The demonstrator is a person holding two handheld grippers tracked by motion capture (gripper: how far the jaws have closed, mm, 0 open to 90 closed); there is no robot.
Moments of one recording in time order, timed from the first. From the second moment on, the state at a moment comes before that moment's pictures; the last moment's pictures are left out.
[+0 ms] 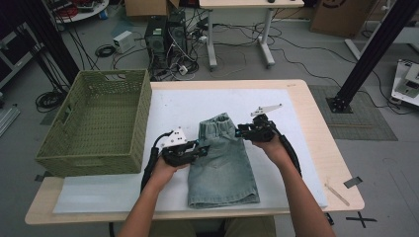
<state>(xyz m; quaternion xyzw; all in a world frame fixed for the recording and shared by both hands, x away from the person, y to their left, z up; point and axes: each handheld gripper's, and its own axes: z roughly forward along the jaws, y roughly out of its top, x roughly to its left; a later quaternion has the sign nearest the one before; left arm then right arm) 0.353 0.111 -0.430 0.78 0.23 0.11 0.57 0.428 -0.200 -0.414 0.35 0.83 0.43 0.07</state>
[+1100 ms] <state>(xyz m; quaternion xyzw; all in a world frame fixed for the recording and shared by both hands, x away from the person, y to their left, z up) 0.352 0.114 -0.432 0.77 0.25 0.11 0.57 0.425 -0.201 -0.410 0.34 0.83 0.43 0.08</state>
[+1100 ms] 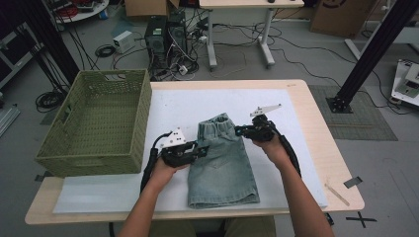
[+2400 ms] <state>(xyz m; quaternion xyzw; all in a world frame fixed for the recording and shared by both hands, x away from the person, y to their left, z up) 0.299 0.161 -0.435 0.72 0.39 0.13 0.56 0.334 -0.228 -0.400 0.27 0.83 0.48 0.11</state>
